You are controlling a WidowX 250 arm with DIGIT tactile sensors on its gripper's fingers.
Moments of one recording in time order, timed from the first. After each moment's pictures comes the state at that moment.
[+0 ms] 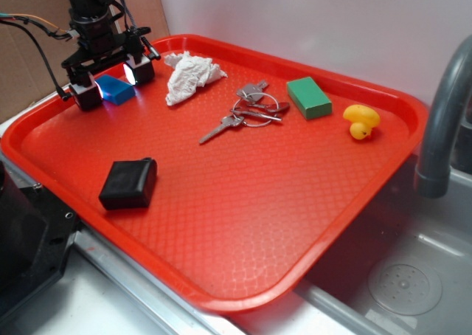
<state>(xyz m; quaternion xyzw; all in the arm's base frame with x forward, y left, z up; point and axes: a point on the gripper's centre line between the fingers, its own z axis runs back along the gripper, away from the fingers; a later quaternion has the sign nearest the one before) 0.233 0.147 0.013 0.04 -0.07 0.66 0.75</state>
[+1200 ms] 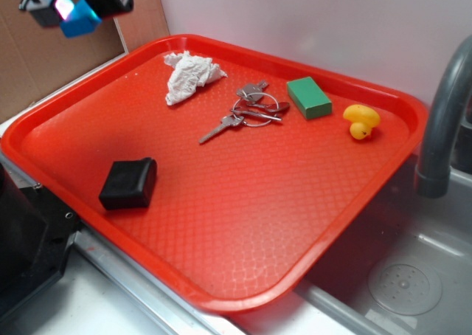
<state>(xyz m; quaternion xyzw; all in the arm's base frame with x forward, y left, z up) 0.192 0.036 0.171 -0.07 -0.16 0.24 0.95</state>
